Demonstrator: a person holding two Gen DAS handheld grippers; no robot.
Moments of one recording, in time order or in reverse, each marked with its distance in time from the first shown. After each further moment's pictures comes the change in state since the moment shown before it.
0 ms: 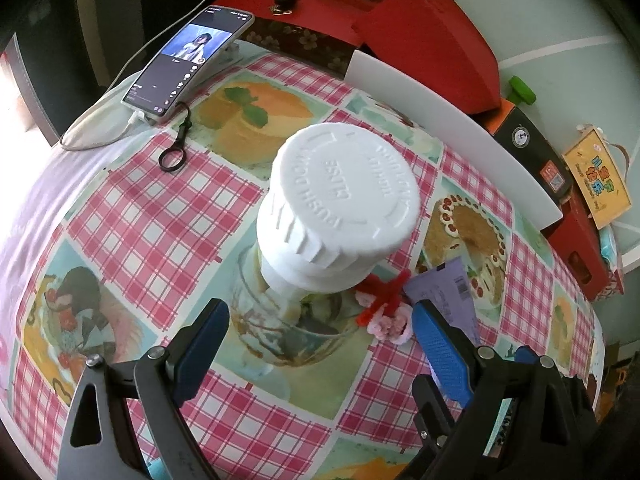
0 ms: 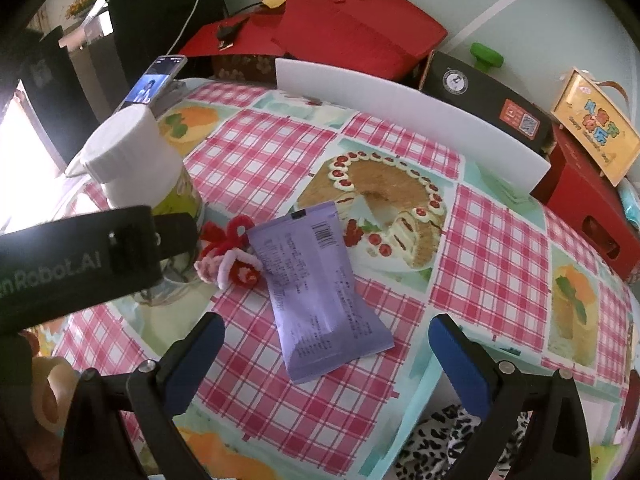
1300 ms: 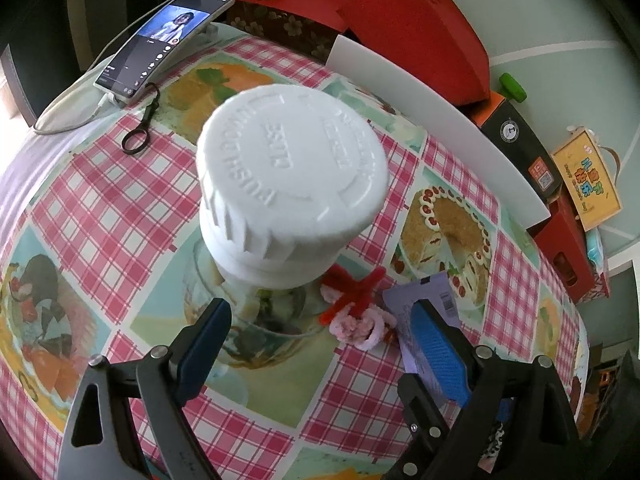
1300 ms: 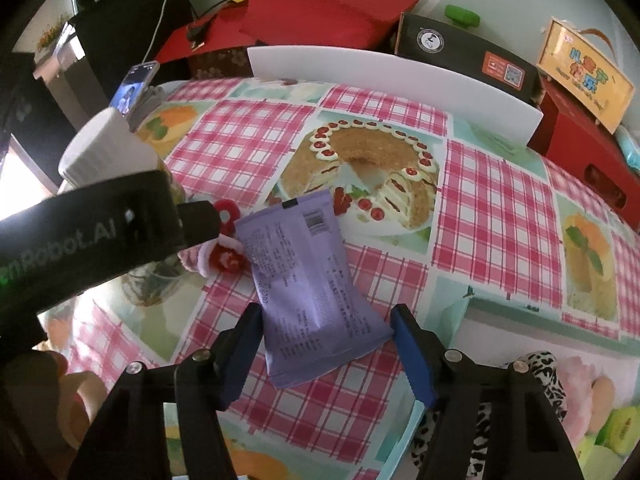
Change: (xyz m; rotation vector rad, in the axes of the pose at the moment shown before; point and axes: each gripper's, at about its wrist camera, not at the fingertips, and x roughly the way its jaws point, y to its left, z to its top) left arm 0.019 -0.011 0.000 -0.020 0.026 -0.077; right arm 0.007 -0.019 -0.013 0.140 0.047 0.032
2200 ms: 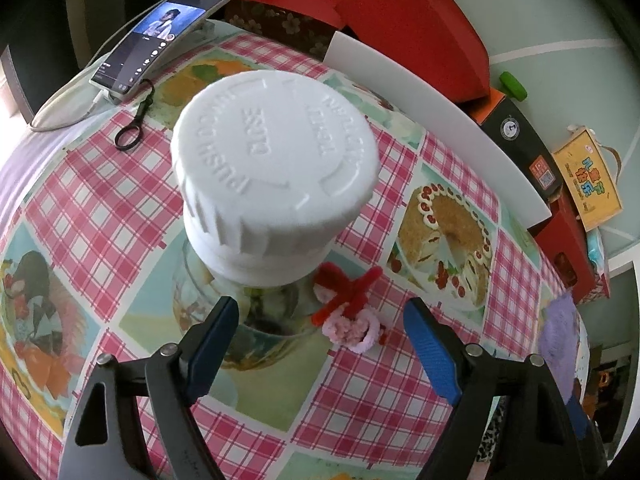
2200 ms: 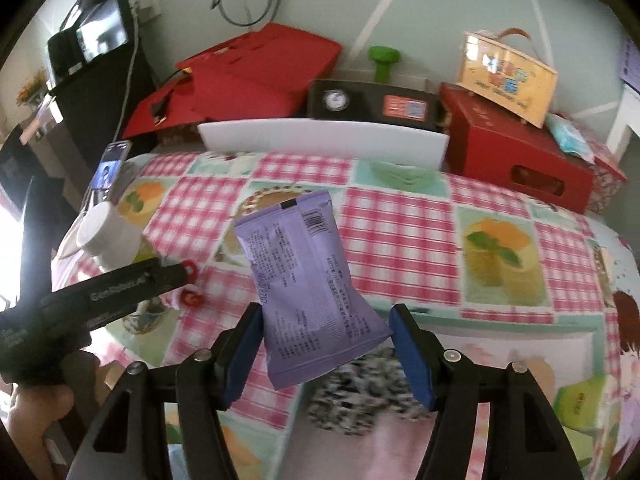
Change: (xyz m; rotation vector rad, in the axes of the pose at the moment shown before) left arm 0.003 -0.003 -0.002 -0.001 -0.005 0.004; right arm -0.076 -0.055 -0.007 0.147 -0.157 -0.083
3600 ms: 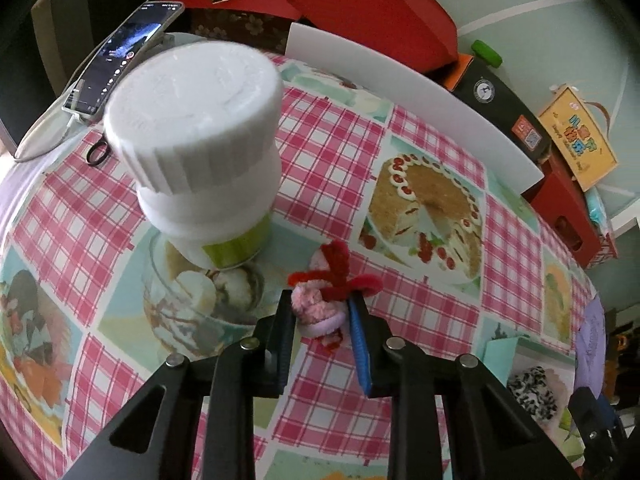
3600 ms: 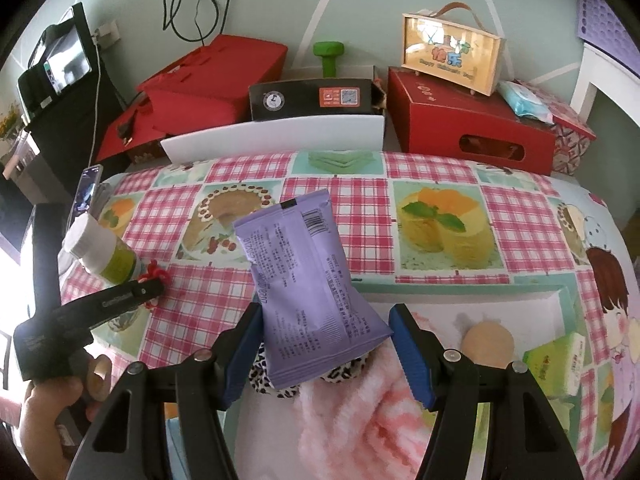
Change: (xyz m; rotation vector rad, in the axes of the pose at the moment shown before) left arm 0.011 -0.036 -0.017 0.129 0.003 -0.001; right arm -0.024 -0.046 -0.016 0.112 0.012 -0.038
